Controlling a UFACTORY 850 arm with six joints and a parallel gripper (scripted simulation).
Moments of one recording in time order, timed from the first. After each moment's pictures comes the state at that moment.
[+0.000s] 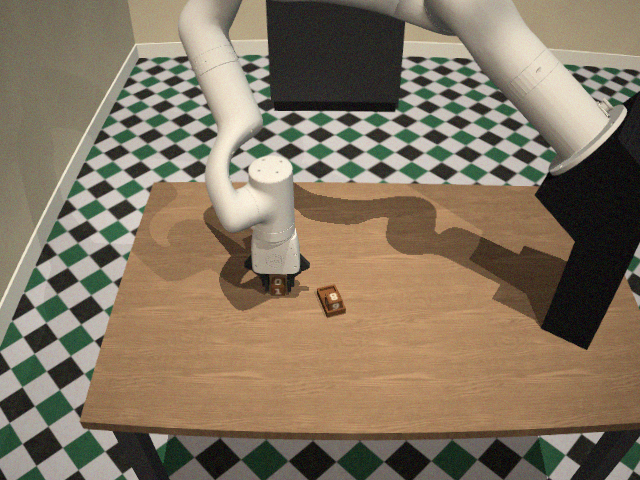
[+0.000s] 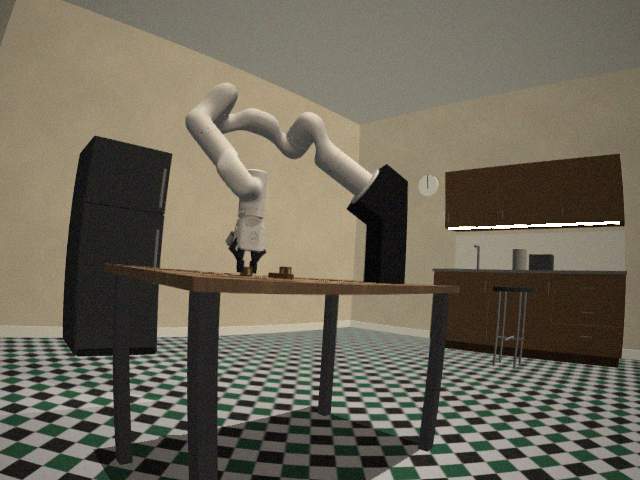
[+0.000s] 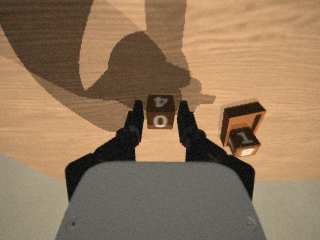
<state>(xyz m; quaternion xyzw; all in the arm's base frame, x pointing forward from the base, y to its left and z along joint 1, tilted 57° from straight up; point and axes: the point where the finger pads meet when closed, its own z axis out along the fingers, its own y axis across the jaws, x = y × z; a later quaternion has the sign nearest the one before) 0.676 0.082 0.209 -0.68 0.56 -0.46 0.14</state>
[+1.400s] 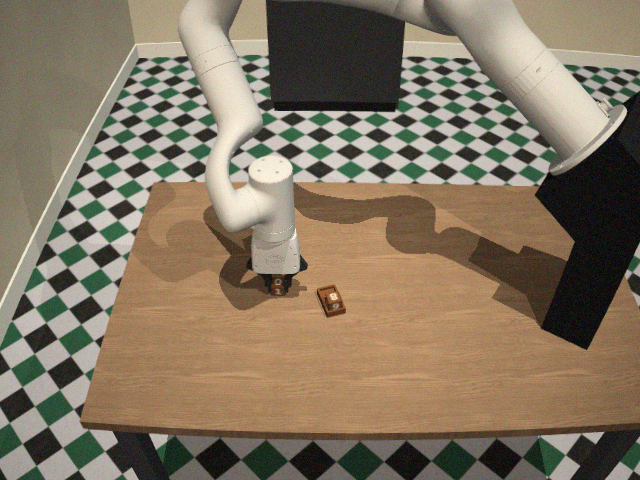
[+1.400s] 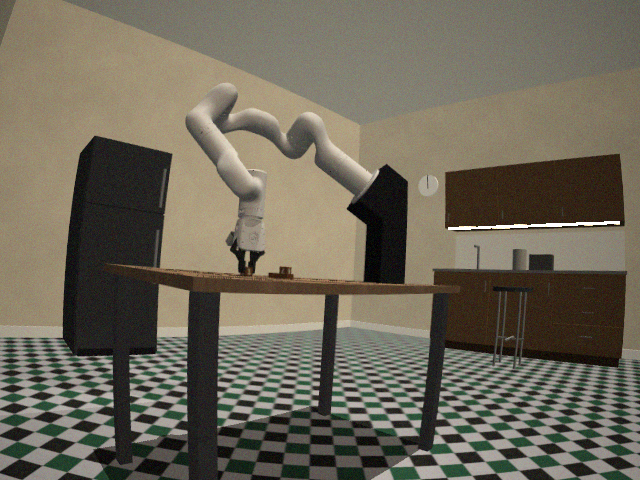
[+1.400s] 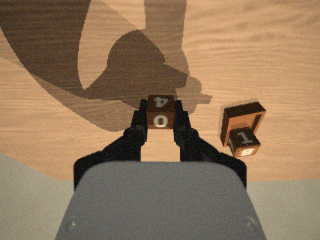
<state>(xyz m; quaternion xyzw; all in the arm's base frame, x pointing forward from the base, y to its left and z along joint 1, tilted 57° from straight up) 0.676 0.082 0.209 -0.68 0.56 -0.46 0.14</state>
